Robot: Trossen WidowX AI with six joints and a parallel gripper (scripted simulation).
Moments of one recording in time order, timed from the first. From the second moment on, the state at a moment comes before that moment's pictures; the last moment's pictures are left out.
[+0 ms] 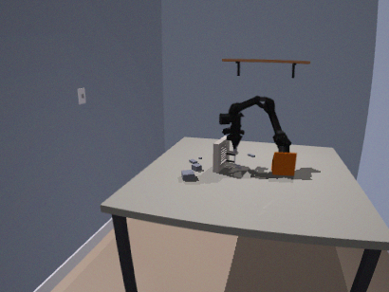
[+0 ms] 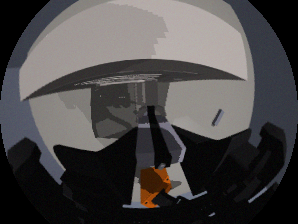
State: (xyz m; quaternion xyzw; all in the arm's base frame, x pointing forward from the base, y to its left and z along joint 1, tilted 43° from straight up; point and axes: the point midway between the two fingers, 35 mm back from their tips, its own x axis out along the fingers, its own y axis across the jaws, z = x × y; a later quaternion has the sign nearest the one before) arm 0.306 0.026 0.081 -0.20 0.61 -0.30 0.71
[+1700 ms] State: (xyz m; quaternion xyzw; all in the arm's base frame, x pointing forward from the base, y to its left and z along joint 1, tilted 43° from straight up) arm 0.306 0.026 0.081 0.34 0.24 -0.63 0.65
